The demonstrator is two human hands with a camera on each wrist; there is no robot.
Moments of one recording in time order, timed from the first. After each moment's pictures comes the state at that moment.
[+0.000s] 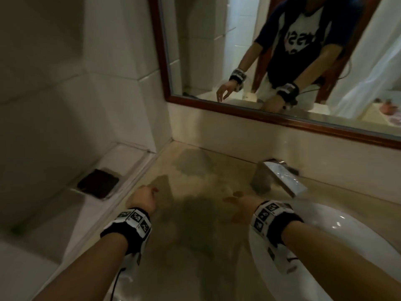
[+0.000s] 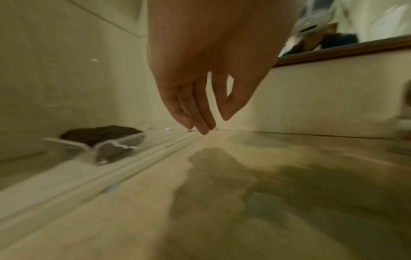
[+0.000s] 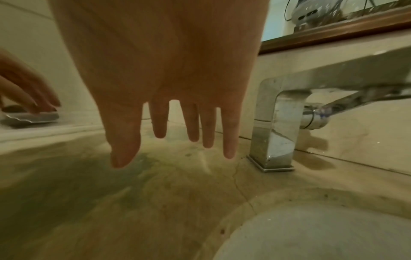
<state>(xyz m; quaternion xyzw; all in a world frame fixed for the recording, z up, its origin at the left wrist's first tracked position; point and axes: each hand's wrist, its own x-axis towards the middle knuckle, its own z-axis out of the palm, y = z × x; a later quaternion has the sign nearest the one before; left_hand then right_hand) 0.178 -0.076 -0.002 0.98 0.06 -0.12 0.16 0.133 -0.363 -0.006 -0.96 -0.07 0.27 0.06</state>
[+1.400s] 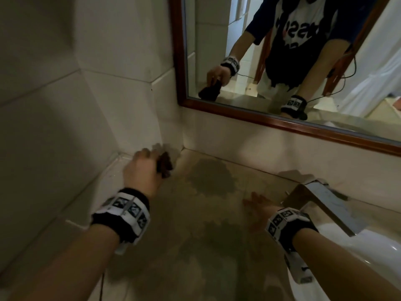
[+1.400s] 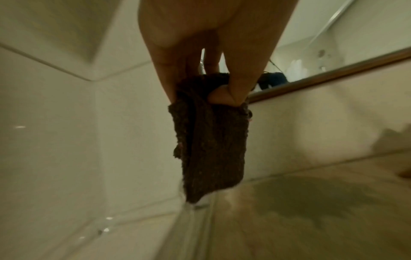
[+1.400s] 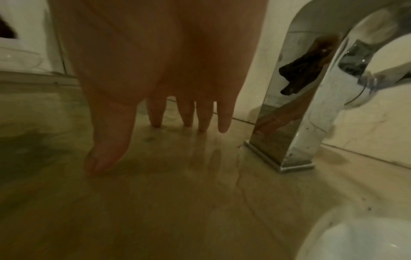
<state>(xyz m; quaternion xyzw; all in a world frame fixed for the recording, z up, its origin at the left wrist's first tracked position) 0.291 -0.041 0.062 0.99 -0.07 0.07 0.12 0.232 -0.346 -0.047 -0.94 0.01 0.33 0.01</state>
